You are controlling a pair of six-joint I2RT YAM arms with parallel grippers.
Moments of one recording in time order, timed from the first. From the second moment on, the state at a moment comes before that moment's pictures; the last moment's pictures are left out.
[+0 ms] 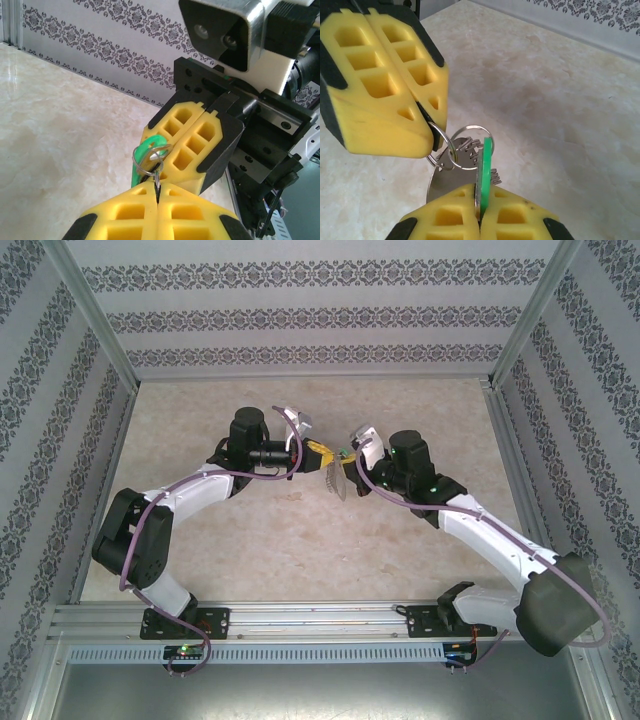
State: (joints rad) left arm -0.43 1.62 1.01 0.38 1.02 -0.16; right arm 0.51 1.20 0.83 -0.11 -0.35 -0.03
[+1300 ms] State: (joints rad) left arm -0.43 1.61 1.01 0.37 1.01 -0.16; right arm 0.54 1.26 0.88 -0.12 -0.36 -0.03
